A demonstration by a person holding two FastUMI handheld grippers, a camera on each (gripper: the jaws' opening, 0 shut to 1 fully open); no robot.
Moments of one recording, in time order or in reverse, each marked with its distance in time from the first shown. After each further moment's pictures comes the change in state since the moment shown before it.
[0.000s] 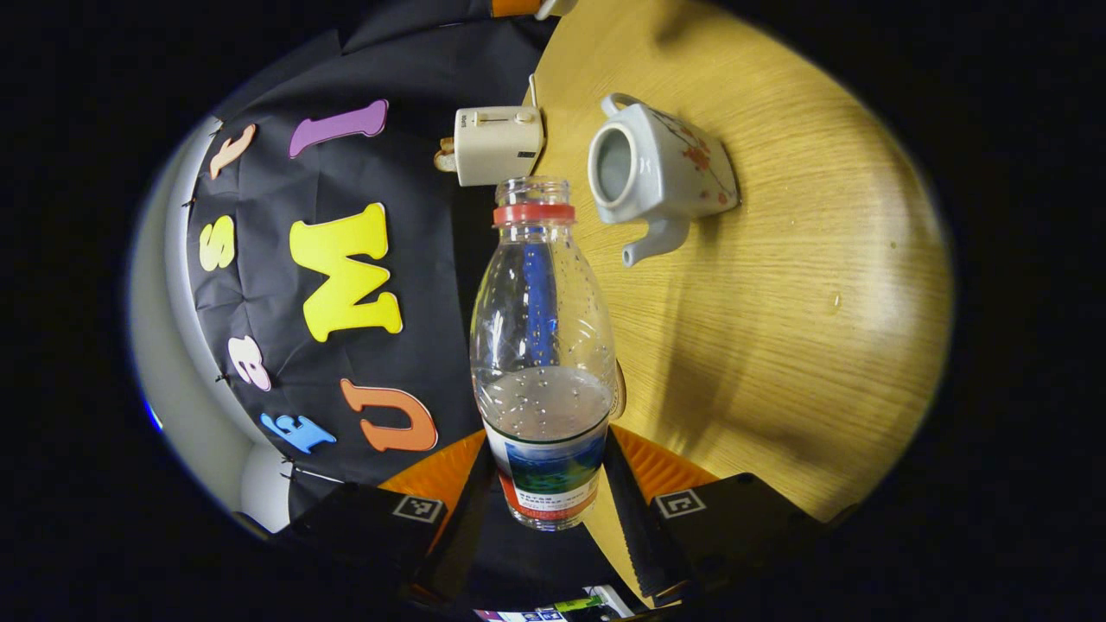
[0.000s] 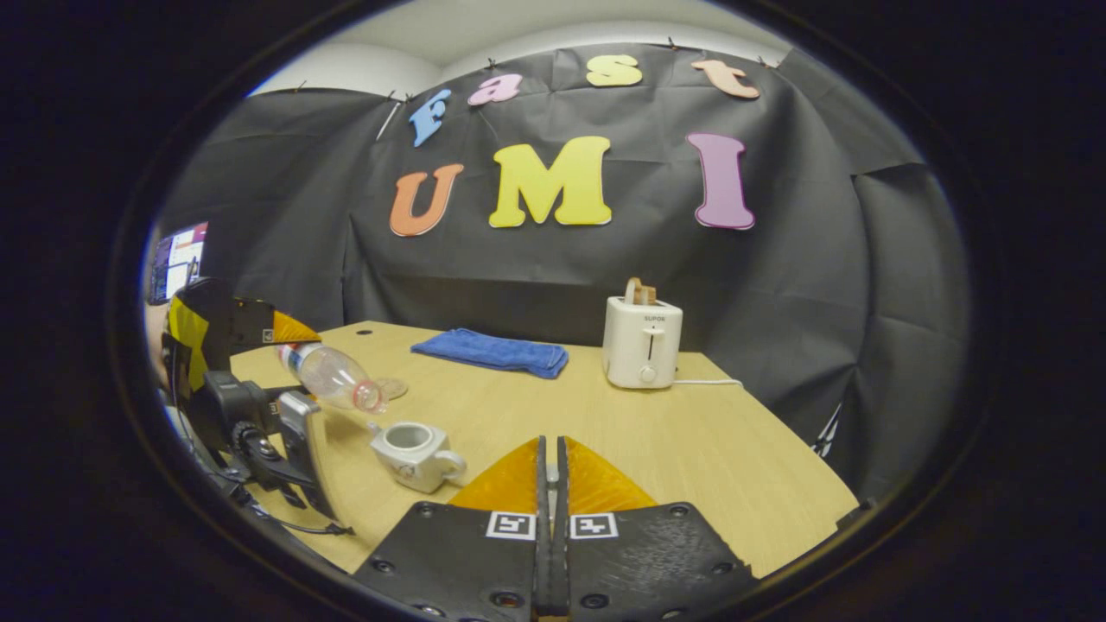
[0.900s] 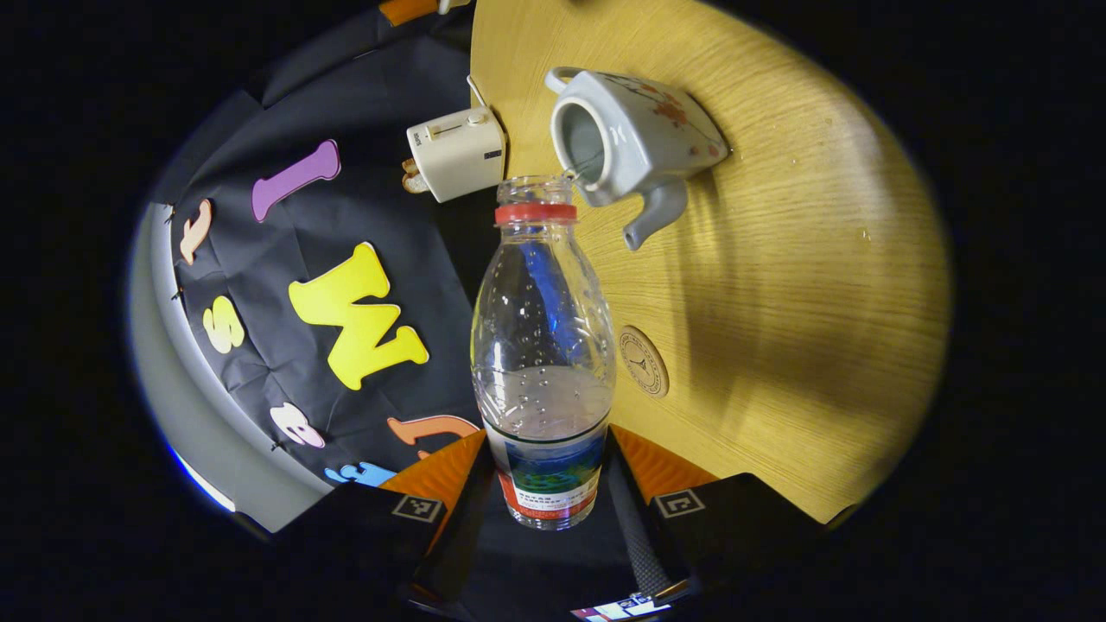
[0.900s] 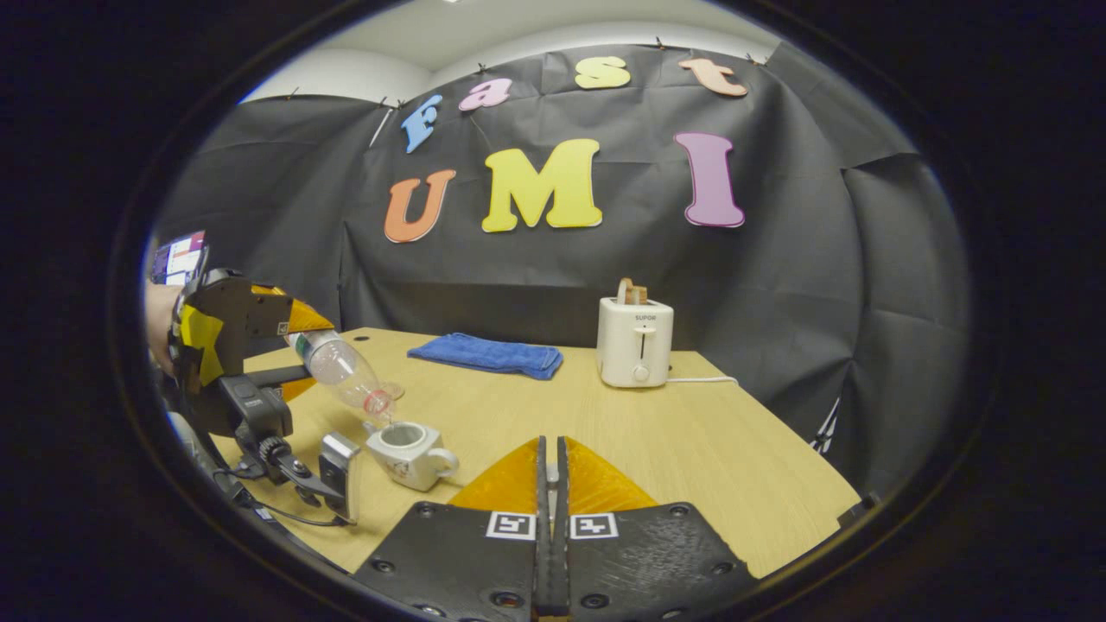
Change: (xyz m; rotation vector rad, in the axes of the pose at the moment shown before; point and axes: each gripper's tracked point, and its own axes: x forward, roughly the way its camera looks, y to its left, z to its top) left arm 0.012 0.039 0.008 0.274 0.042 0.094; right arm -0.003 -0.011 -0.005 0.028 -0.008 -0.010
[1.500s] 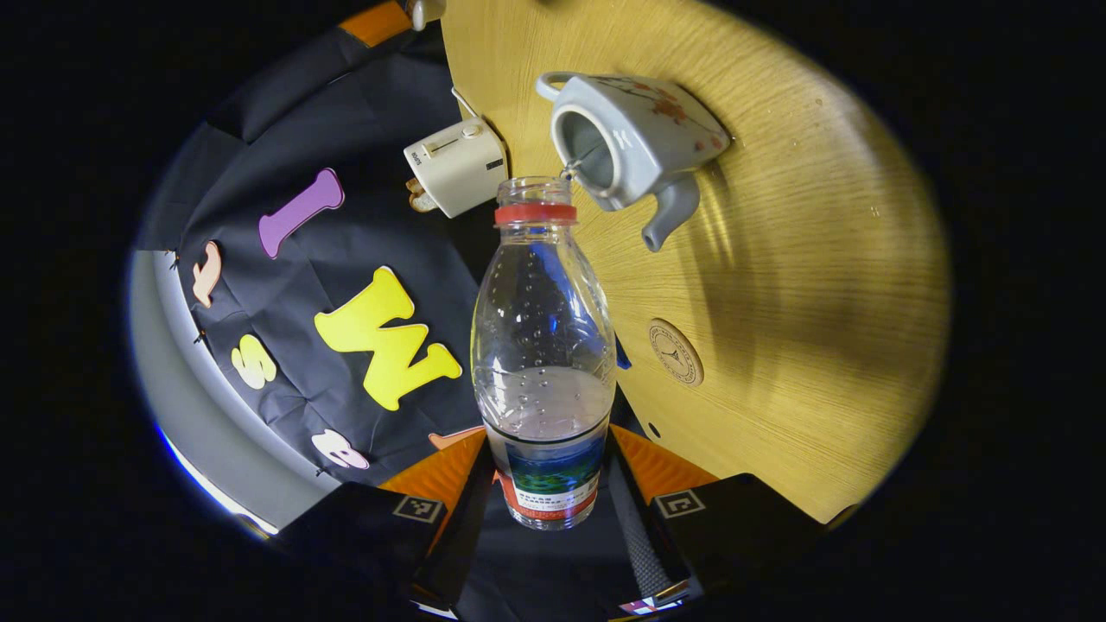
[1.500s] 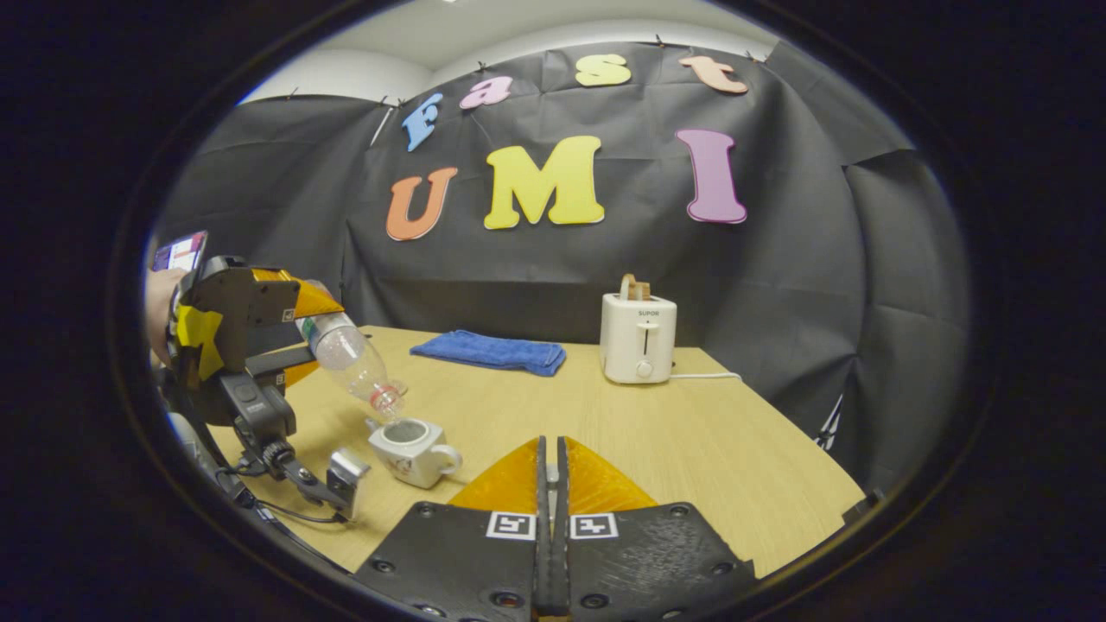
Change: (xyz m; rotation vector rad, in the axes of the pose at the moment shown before) left arm 0.004 0.024 0.004 0.111 0.009 0.084; right arm 0.000 0.003 -0.005 0.004 0.014 0.010
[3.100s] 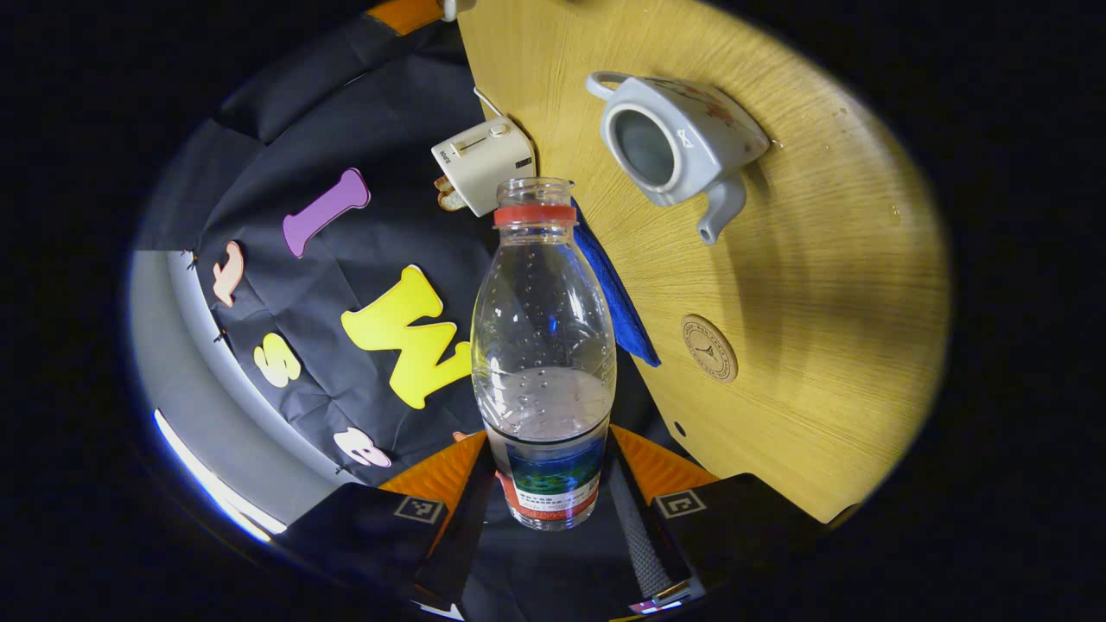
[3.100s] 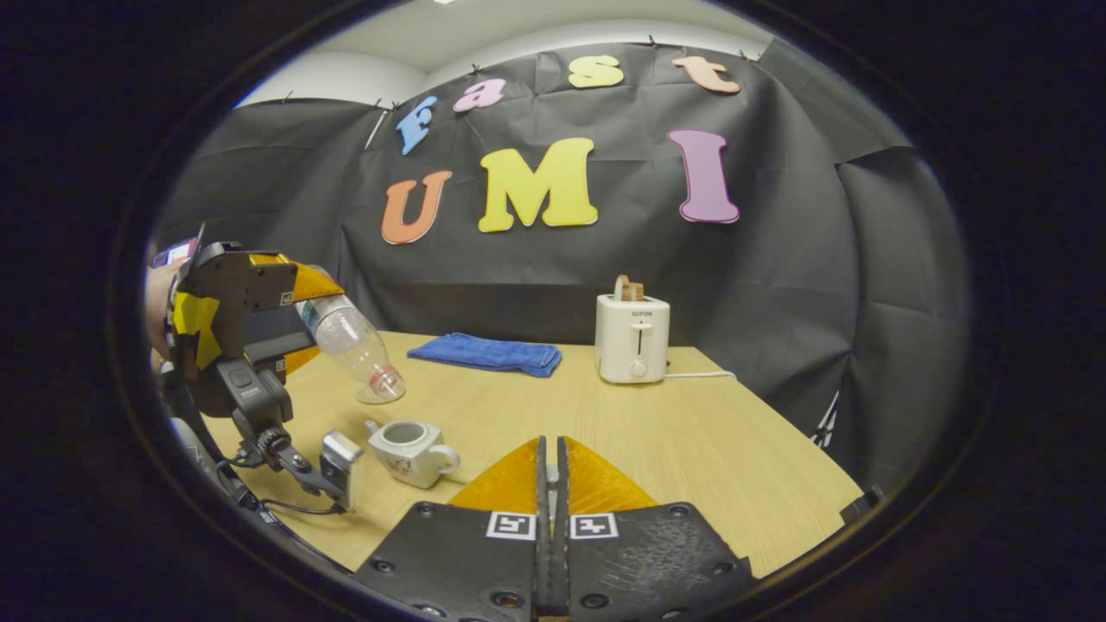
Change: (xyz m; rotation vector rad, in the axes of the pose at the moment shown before) left arm 0.007 0.020 -0.003 -0.055 -0.013 0.060; right arm -0.006 -0.005 0.004 0.016 -0.010 -0.016
